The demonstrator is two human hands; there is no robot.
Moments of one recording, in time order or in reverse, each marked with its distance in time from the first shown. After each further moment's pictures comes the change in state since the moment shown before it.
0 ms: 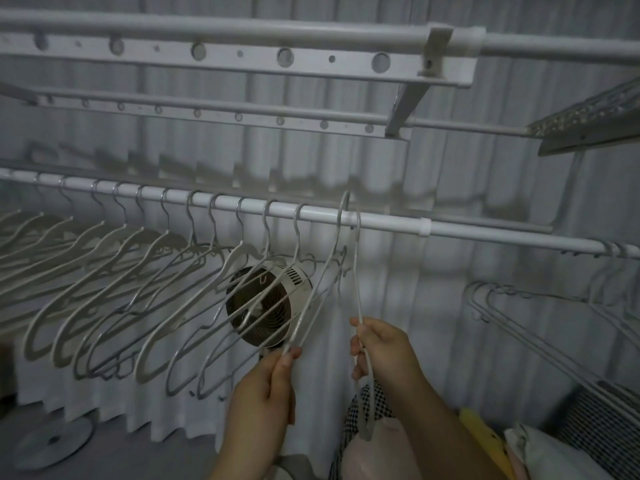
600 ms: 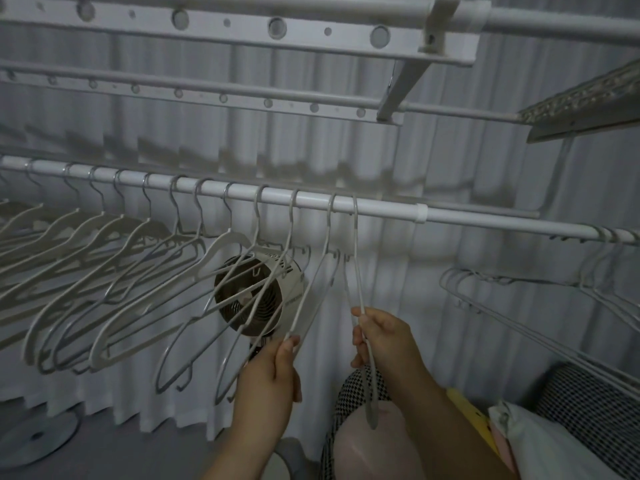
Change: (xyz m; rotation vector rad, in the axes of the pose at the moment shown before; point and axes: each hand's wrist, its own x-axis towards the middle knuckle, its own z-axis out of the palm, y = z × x) left_hand 0.013 -0.017 0.009 0.001 -0.053 -0.024; right_hand -0.003 0.003 0.000 0.033 0.042 0.002
